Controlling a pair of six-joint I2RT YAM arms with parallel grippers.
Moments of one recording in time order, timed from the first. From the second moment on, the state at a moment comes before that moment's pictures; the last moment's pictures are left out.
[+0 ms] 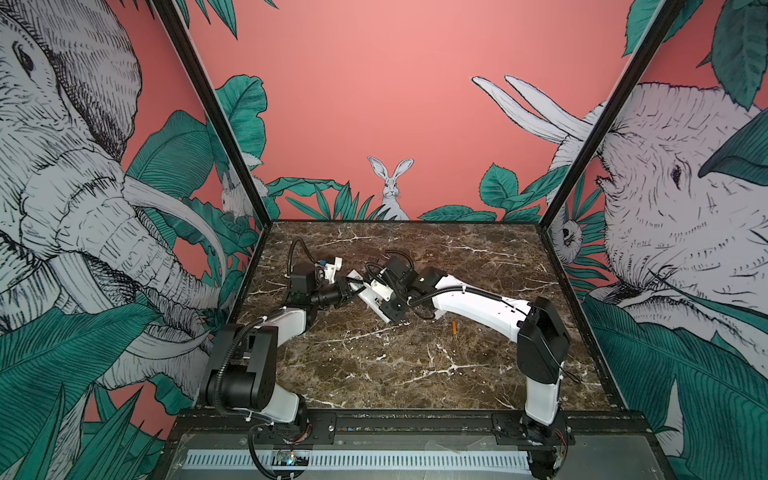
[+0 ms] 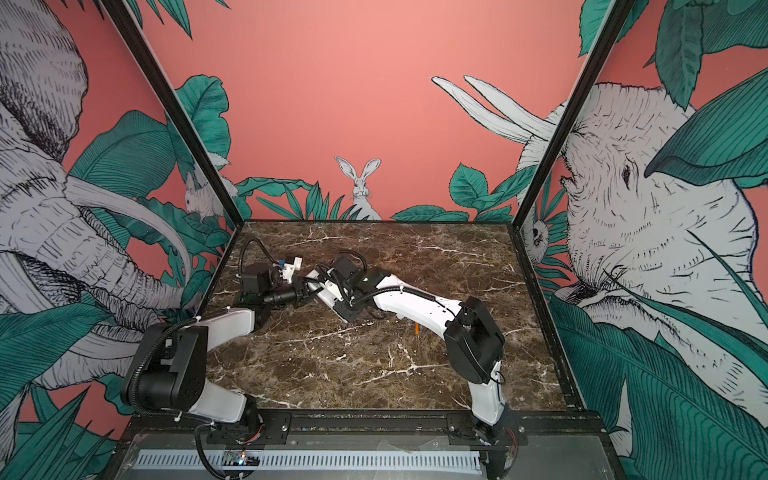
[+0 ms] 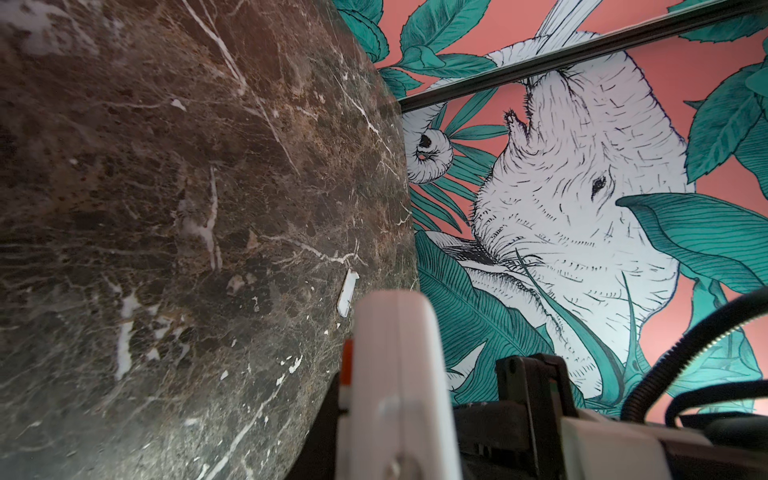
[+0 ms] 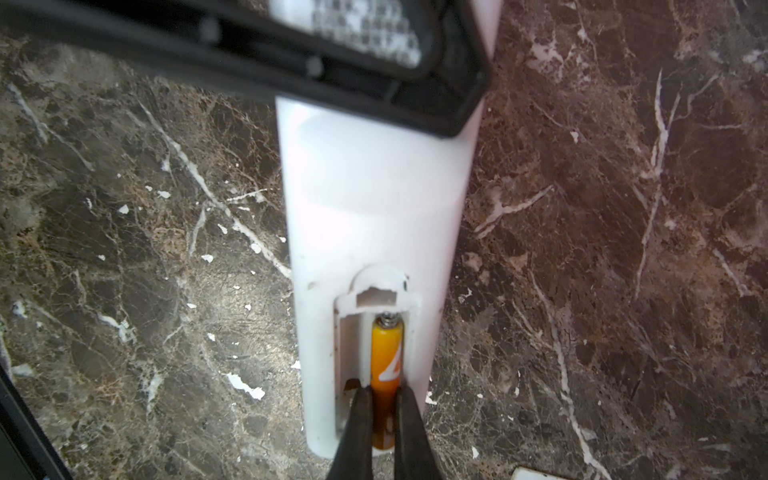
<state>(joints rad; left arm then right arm) -0.12 1.49 0.63 0.41 0.99 -0.90 0.93 1.92 1.60 -0.74 -0.01 -0.11</state>
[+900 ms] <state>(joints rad) -0.12 1.45 0.62 0.40 0.92 -0.90 0.88 1.89 1.49 -0.54 -0.15 -0.23</state>
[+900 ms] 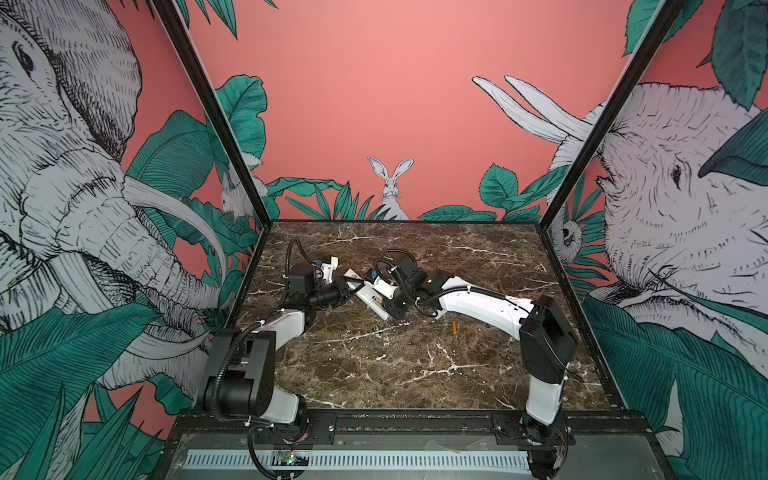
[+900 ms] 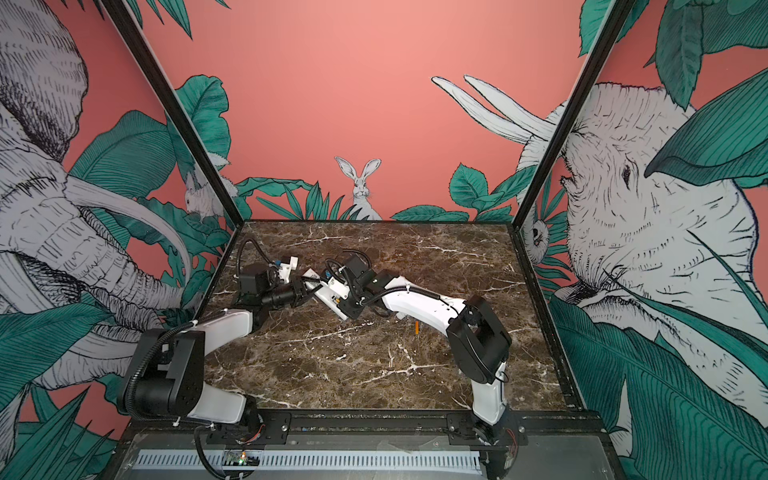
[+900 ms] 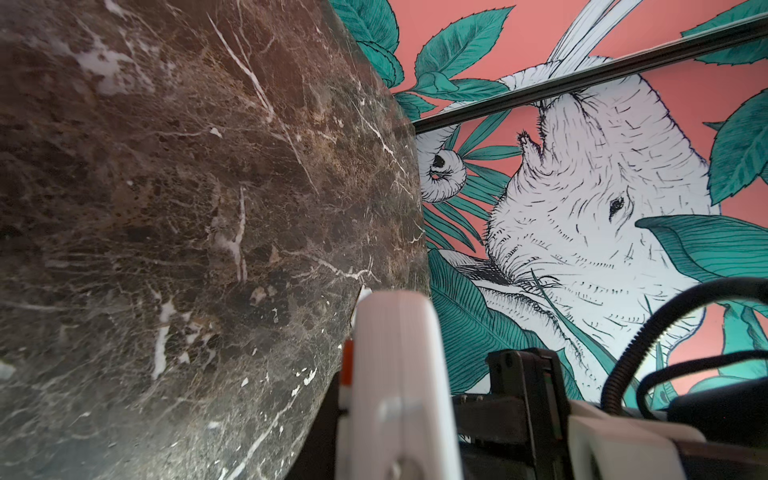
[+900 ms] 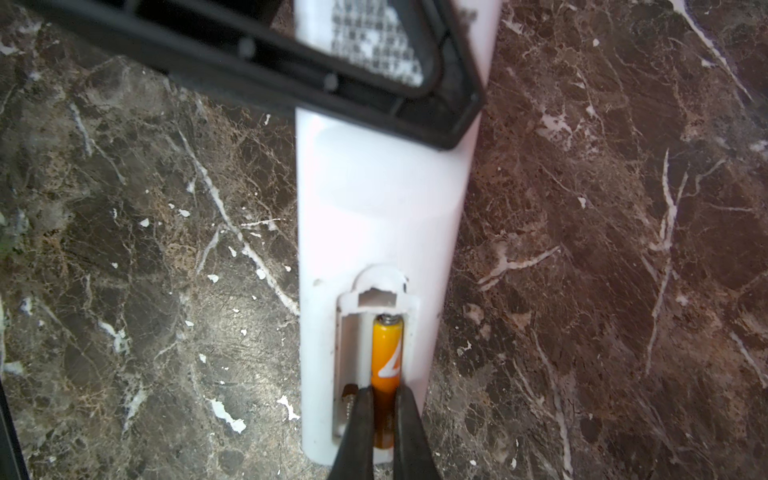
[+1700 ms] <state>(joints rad) -0.11 1.44 0.60 0.46 0.90 -0.93 0.85 1.88 1.46 -0.45 -0.23 -0.24</state>
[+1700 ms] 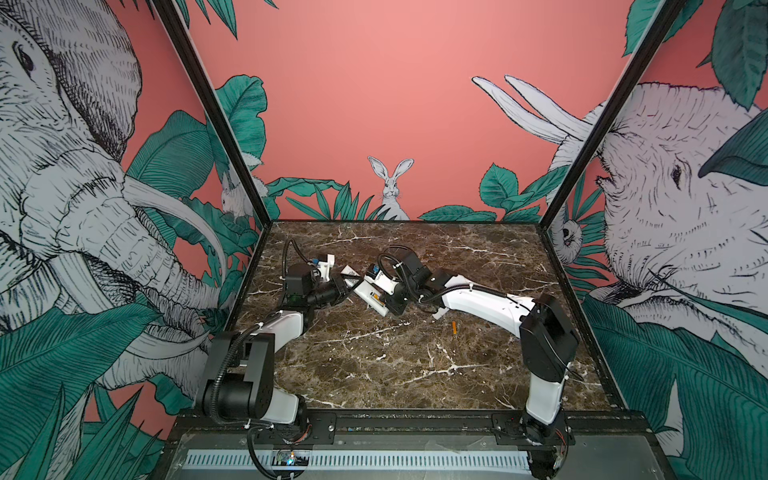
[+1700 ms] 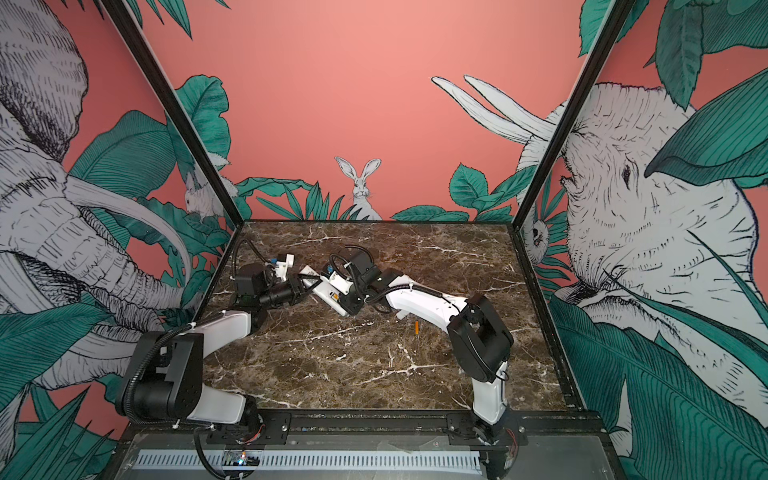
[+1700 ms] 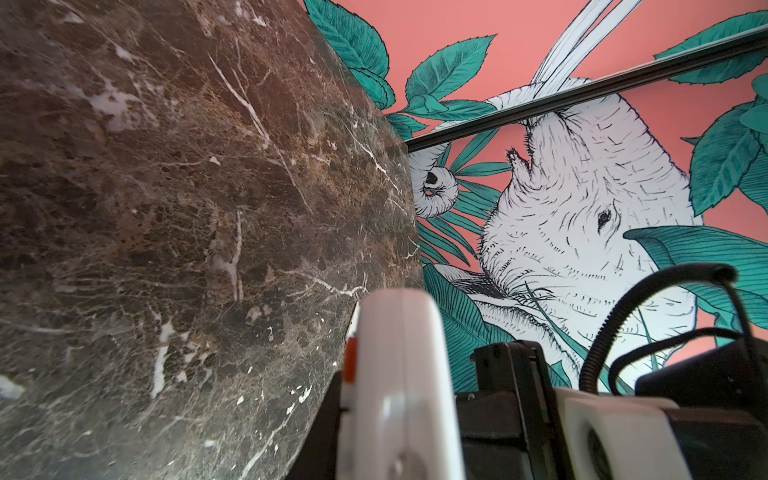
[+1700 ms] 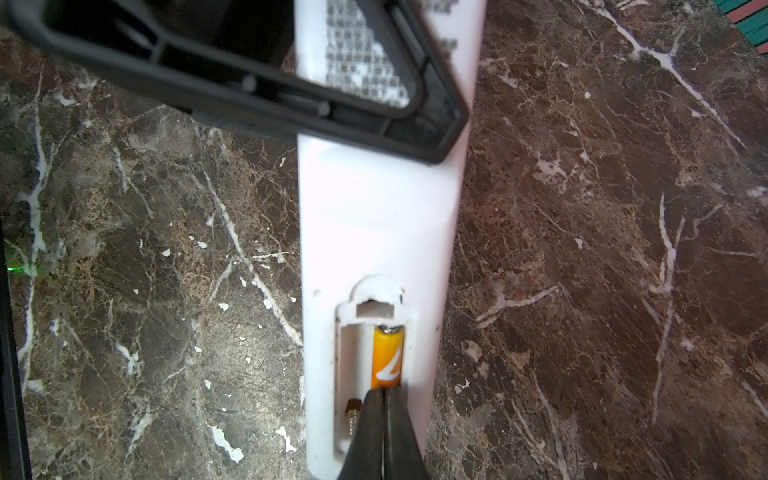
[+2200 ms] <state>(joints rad) -0.11 1.44 0.60 0.43 0.92 -0.92 0.86 1.86 1.43 -0.43 -0.20 -0.24</state>
